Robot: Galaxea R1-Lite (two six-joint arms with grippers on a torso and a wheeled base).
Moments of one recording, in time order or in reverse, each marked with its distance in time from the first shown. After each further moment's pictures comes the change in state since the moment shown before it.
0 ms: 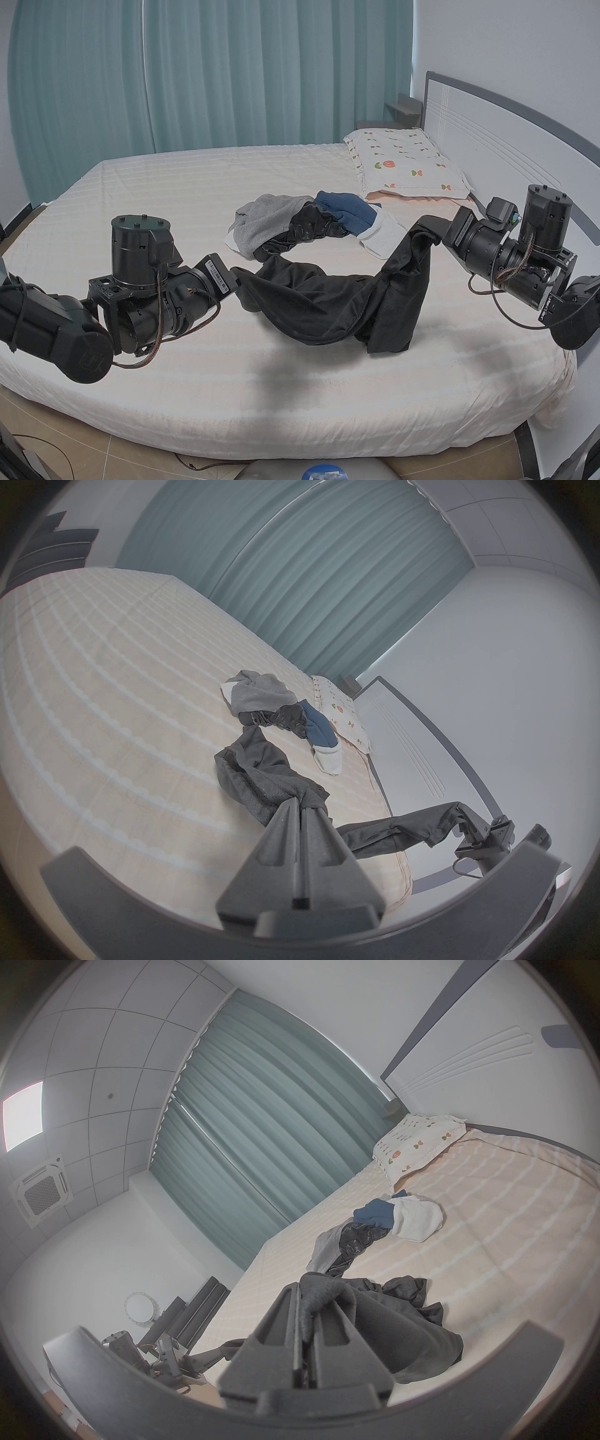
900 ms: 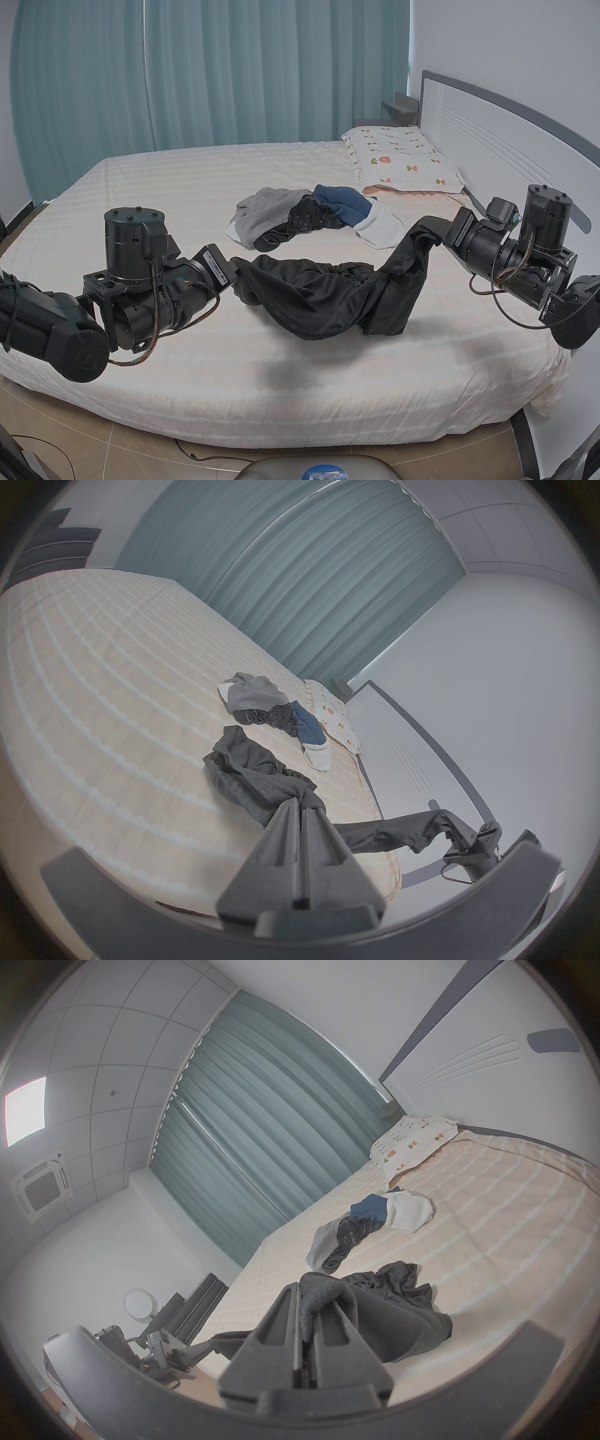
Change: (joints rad) left arm 0.004 -0.021 -0.008 -0.018 0.003 -0.003; right arm 0.000 -0.002 -0.005 0.033 -0.003 -0.016
